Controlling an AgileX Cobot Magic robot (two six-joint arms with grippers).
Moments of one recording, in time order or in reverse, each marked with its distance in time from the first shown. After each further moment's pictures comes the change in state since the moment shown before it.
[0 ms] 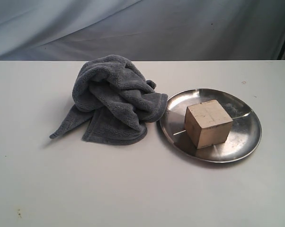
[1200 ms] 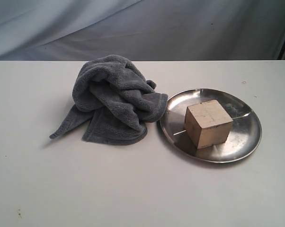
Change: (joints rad) left arm 0.000 0.000 0.000 0.000 0.000 0.000; right arm 0.002 -0.276 0.165 -0.020 0.183 0.040
